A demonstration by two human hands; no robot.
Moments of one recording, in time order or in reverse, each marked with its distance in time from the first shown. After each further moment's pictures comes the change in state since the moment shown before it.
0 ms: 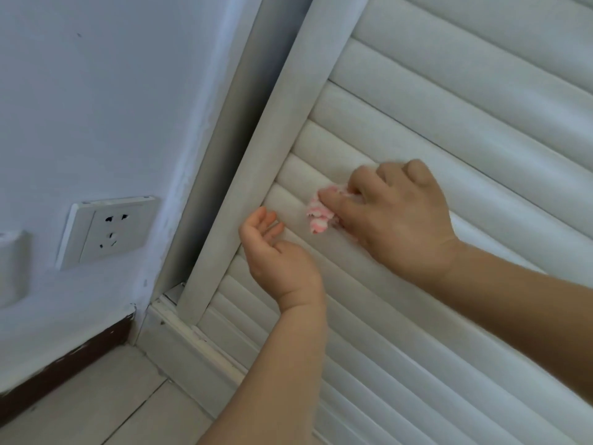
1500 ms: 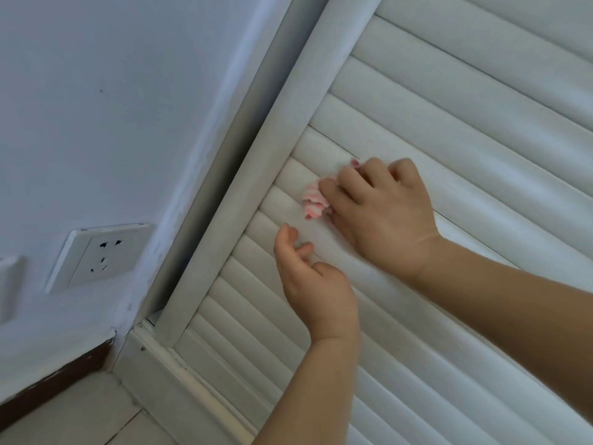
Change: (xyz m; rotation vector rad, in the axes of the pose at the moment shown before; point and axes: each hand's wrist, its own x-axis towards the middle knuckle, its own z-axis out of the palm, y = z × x) left_hand -0.056 -0.010 0.026 0.276 -0.155 0.174; right_hand 0.019 0.033 -0.013 -0.236 0.050 -0.028
